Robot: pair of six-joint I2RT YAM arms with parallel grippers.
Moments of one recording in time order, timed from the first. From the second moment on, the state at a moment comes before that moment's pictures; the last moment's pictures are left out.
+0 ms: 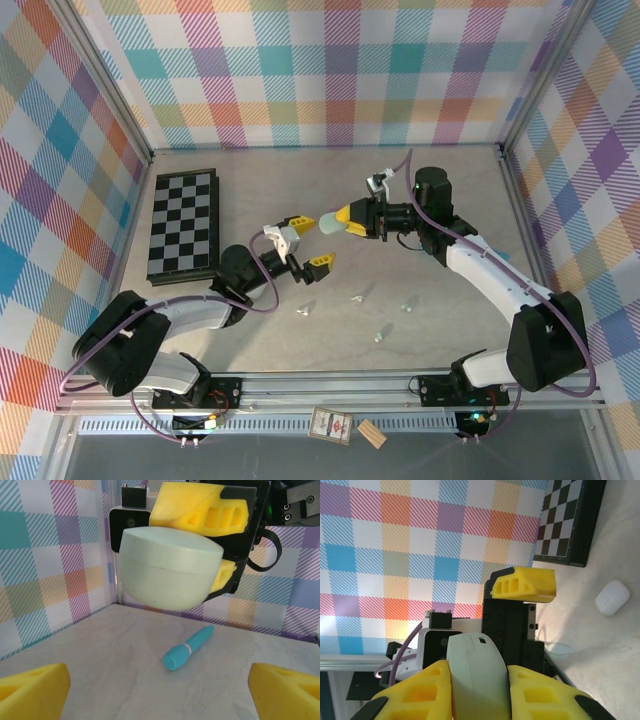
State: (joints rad) left arm -0.62 1.39 0.46 1.10 0.46 -0.05; right arm 0.40 1.38 0.99 0.13 -1.10 1.15
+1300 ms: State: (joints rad) left arm -0.60 1.47 0.57 1.17 0.63 -0.11; right arm 0.40 1.41 0.99 0.10 -1.17 1.21
